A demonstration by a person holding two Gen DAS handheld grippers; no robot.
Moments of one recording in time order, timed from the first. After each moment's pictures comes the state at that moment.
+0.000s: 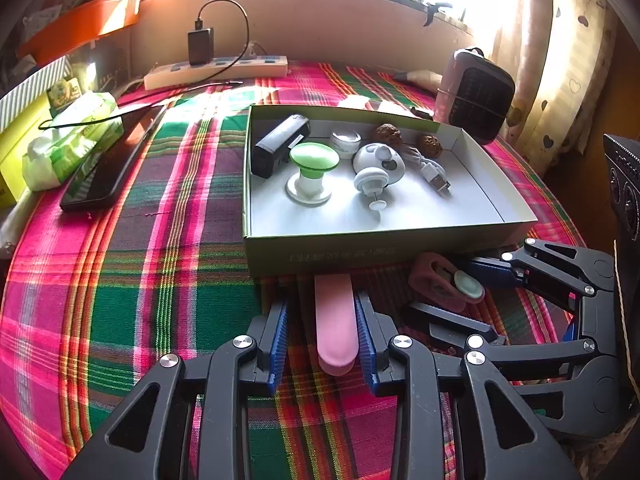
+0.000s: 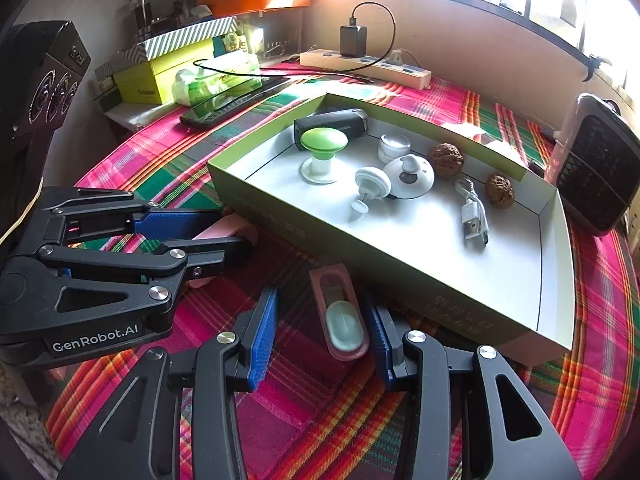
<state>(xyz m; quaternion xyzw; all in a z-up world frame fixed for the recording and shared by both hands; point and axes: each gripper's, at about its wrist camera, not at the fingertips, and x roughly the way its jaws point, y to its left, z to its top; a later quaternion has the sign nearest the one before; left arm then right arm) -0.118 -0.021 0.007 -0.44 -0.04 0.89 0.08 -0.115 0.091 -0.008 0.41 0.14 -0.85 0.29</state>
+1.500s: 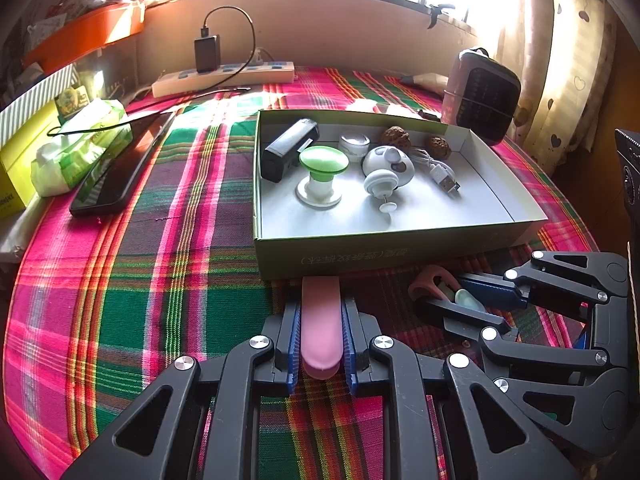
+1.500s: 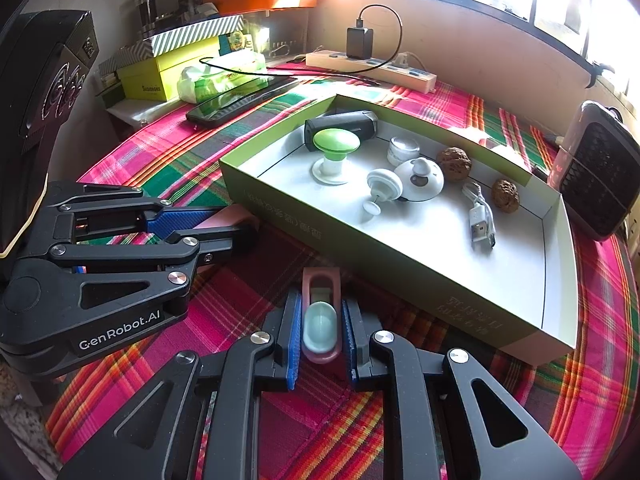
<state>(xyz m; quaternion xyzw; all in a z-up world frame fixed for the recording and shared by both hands) -0.118 -0.021 0.005 -0.43 -0.03 0.90 0.07 -0.109 0.083 -0.008 0.40 0.15 -0.85 0.30</state>
